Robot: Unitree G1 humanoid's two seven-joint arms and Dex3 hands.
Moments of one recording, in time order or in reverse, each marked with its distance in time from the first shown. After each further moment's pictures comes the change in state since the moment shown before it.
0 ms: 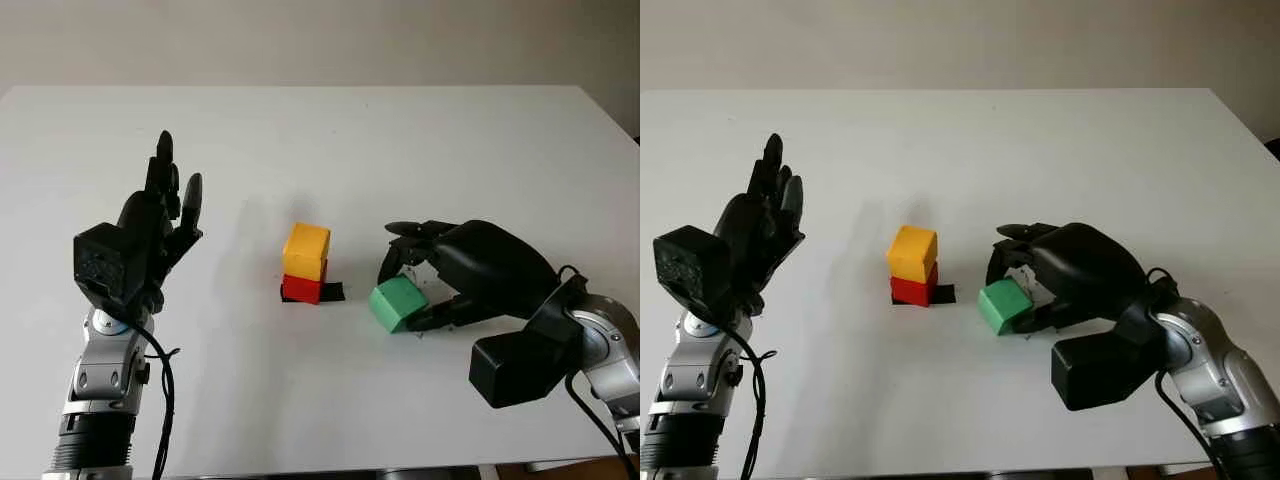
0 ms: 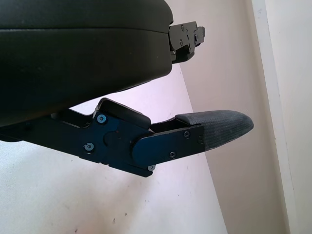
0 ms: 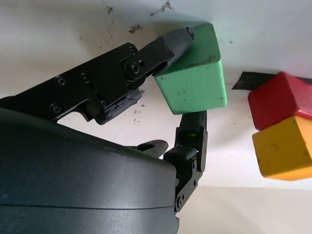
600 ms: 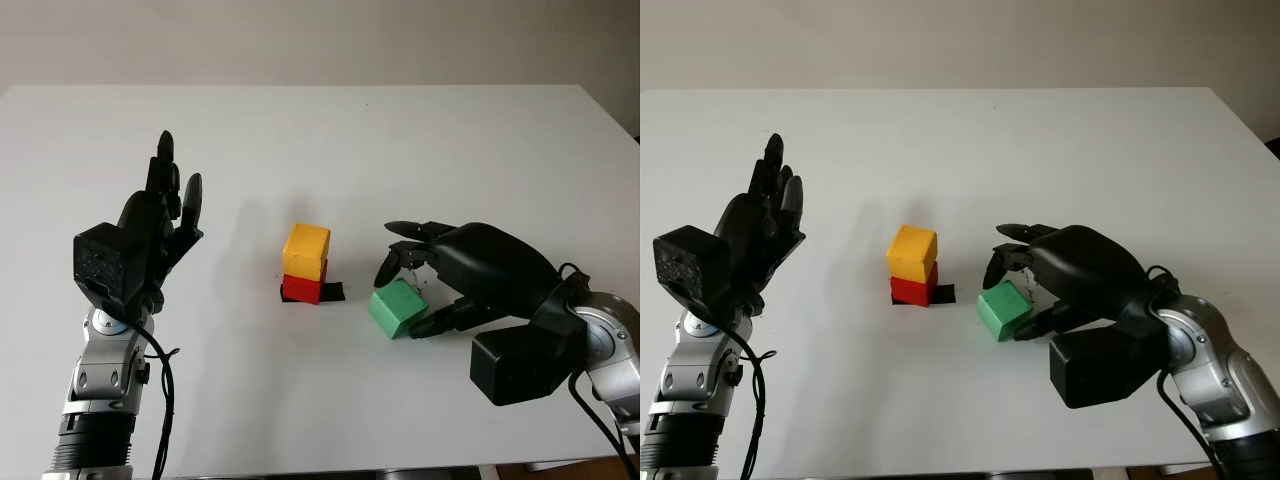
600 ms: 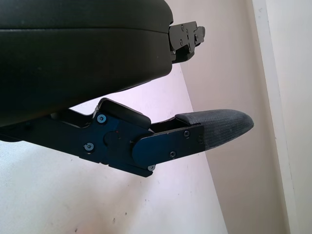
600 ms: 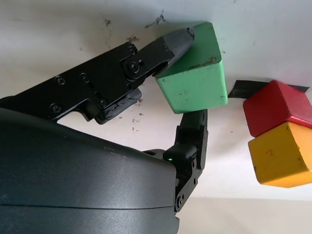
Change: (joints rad) left arm -0.001 0.000 0.001 0.000 -0.002 0.000 -0.002; right arm 0.033 -0.003 0.005 -0.086 -0.009 0.072 0.047
